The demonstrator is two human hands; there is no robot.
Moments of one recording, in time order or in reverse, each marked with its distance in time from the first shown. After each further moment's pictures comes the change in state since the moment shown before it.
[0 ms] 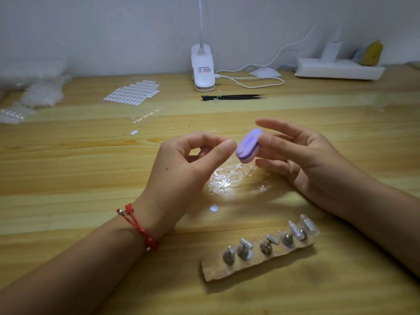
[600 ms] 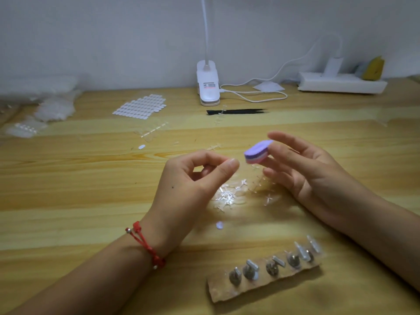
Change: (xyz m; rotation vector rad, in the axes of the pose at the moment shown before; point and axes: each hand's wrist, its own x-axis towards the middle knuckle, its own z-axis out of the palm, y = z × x) left_hand 0.000 0.003 -0.002 -0.018 0.033 -0.031; right_hand 0.003 -0.001 -0.001 0.108 0.063 0.015
